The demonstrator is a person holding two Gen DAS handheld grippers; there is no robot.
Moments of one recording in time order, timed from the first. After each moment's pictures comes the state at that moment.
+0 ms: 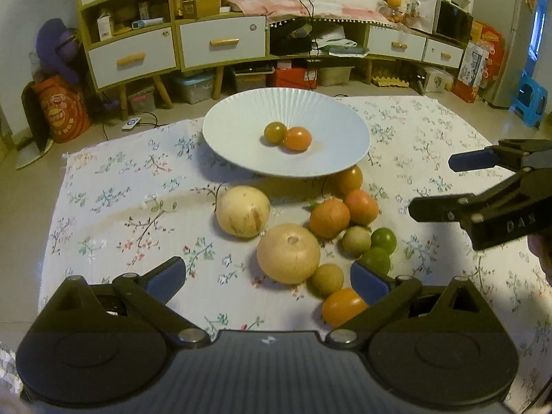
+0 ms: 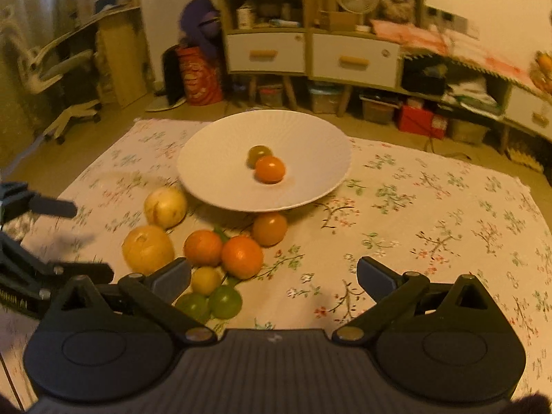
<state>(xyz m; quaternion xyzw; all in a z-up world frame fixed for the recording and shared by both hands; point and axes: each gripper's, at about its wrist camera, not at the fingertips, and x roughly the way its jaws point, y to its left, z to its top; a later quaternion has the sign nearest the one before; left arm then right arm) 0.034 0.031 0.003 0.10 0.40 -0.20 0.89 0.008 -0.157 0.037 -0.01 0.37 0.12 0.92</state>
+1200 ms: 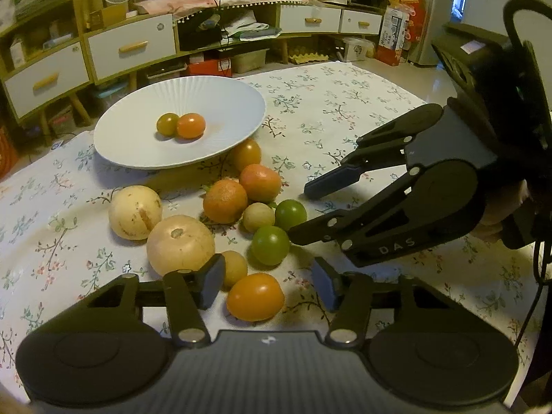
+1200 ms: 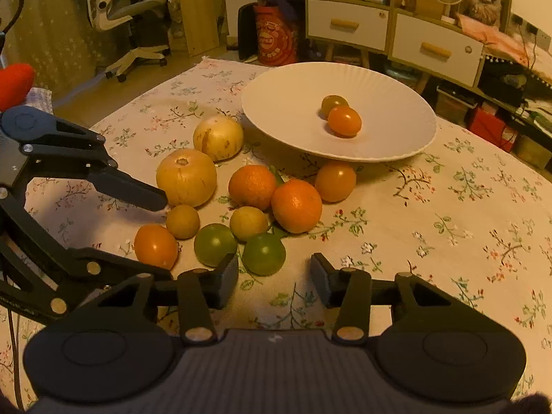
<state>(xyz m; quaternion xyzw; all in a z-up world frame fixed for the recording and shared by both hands) 0.017 -0.011 -0.015 0.14 0.39 -0.33 0.85 0.011 -0.143 0.004 -0.07 0.41 0.24 0.88</state>
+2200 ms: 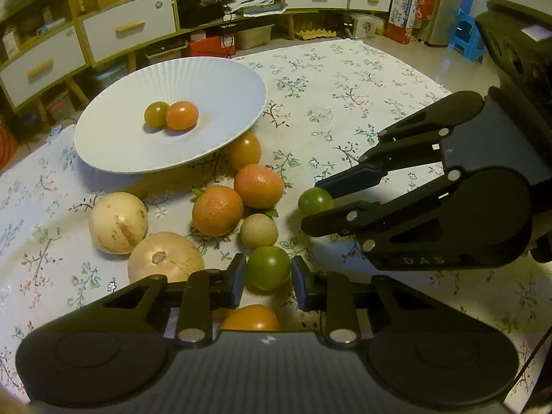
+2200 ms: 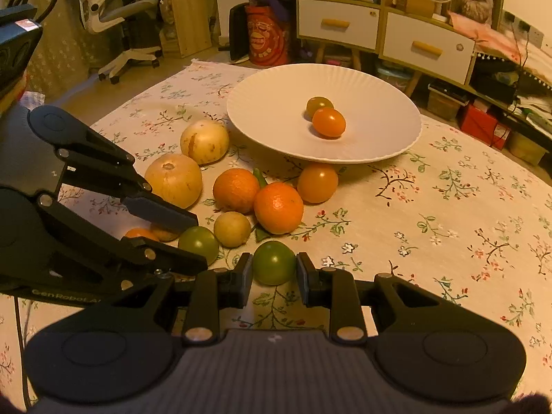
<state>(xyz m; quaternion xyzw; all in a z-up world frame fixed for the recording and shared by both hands) 0.043 -0.043 -0.024 0.16 0.43 -0.31 0.83 0.016 -0.154 0.008 -0.07 0.41 0.23 0.88</state>
